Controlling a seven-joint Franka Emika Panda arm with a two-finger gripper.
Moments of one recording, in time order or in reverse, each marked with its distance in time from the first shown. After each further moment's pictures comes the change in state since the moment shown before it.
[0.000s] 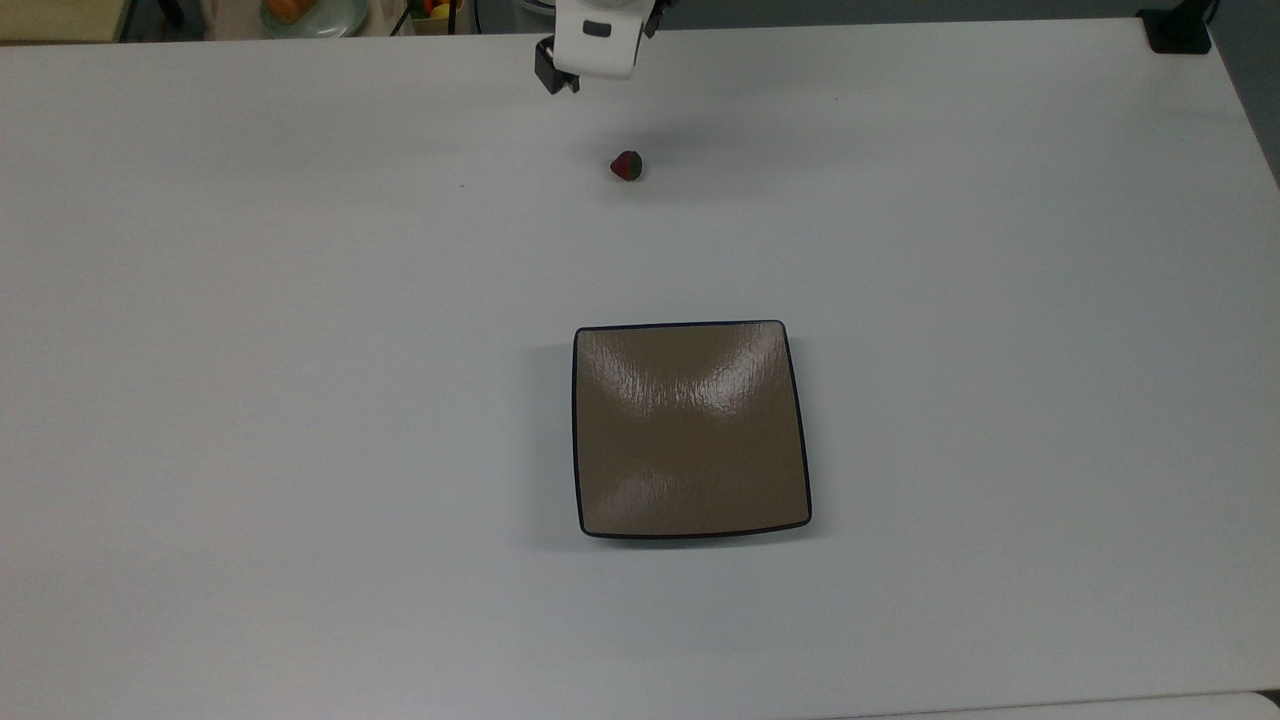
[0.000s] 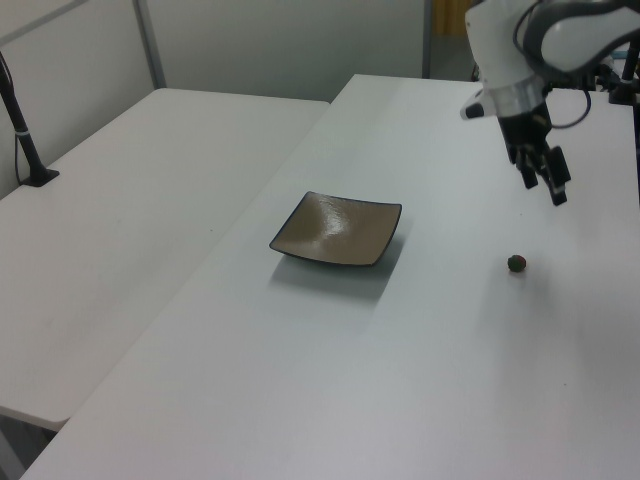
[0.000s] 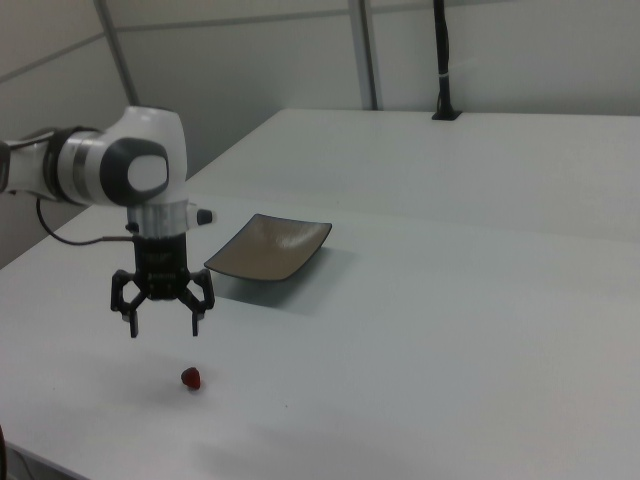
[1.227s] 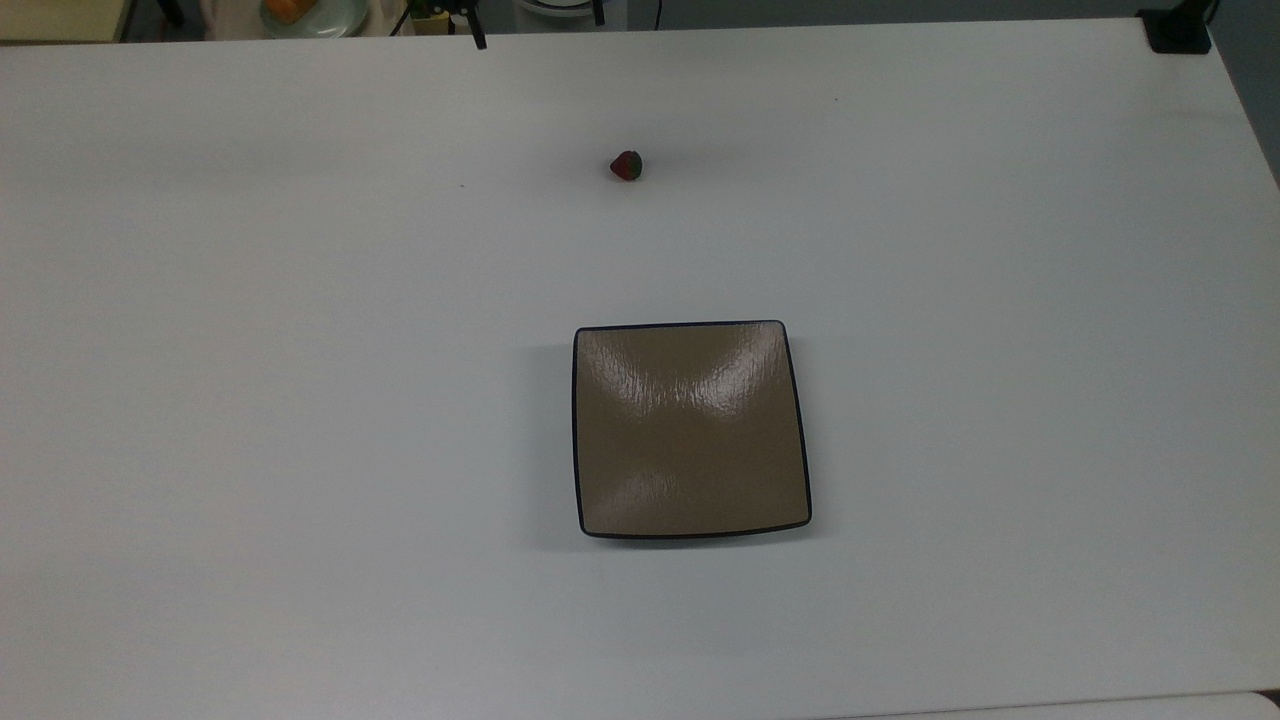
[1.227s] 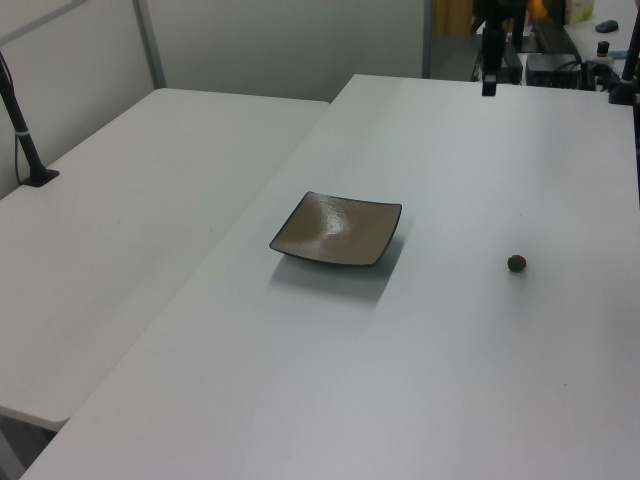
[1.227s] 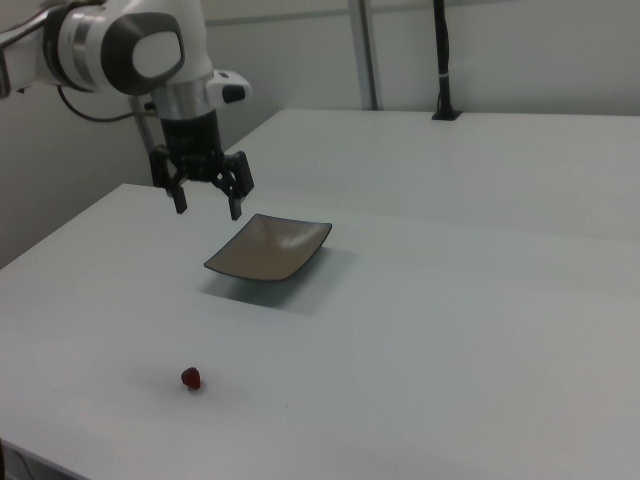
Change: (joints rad) arm -0.002 0.027 -0.142 0.408 0.046 -0.050 0.289
